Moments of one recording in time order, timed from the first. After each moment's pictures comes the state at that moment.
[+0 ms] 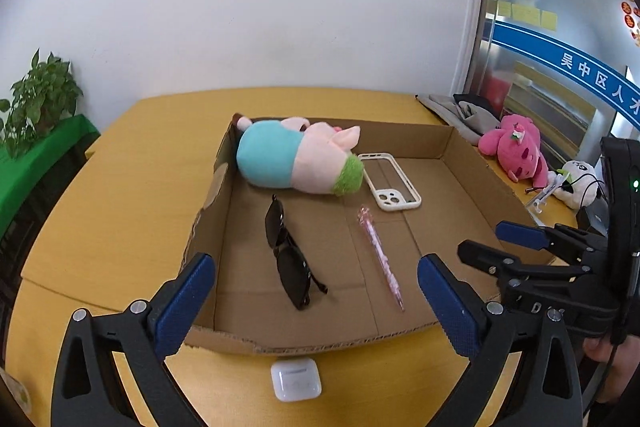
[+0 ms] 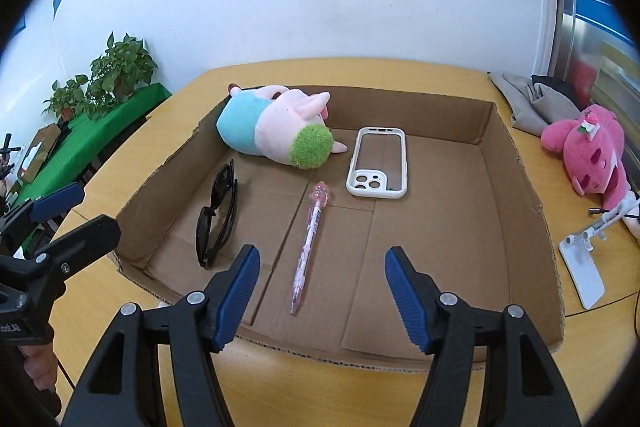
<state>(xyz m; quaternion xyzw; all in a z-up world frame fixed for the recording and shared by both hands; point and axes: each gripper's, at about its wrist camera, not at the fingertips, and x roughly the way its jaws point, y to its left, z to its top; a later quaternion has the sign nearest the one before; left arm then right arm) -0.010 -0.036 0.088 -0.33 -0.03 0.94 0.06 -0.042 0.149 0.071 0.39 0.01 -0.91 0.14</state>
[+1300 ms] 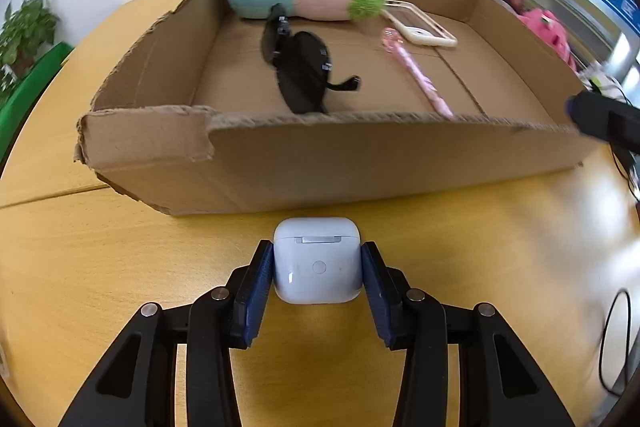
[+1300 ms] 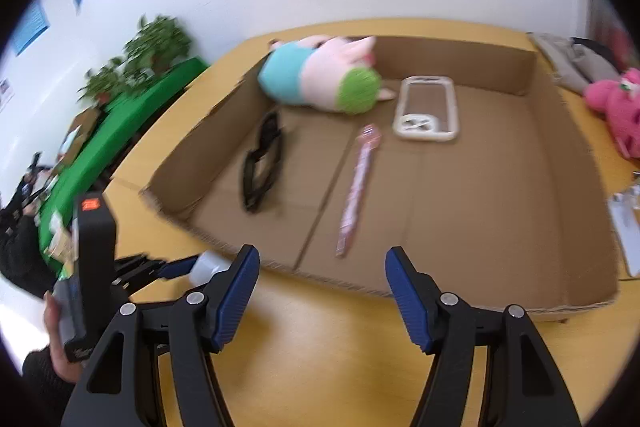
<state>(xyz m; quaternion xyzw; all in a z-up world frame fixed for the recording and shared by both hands) 0.000 -0.034 -0.042 -0.49 0.01 0.87 0.08 -0.018 0.136 0.043 0.44 -0.01 -0.86 0.25</state>
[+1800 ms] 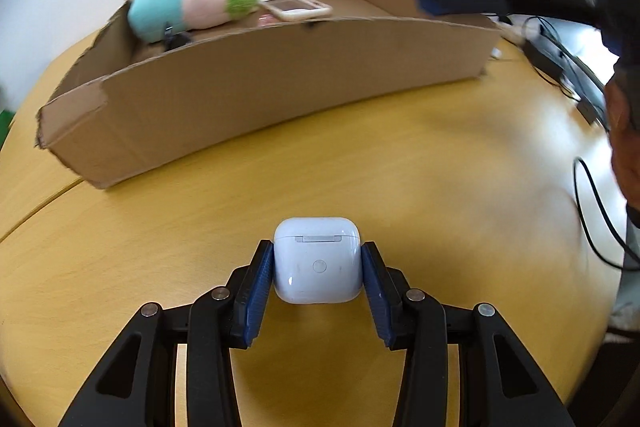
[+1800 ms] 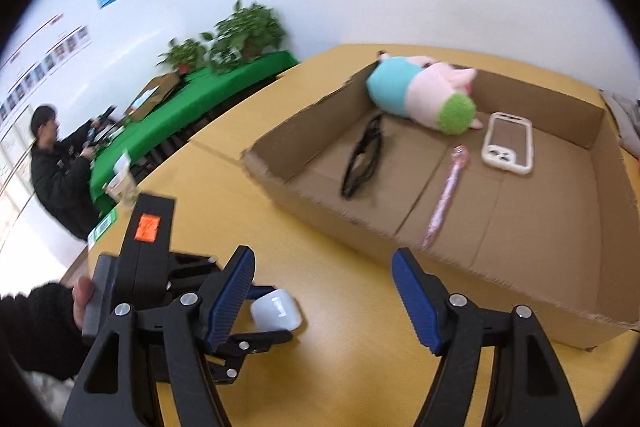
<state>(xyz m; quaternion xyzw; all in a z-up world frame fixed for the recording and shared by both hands) 0.065 0.006 -0.036 -0.47 0.08 0.86 0.21 0.038 0.119 0.048 0.39 0.03 -0.84 0.38</state>
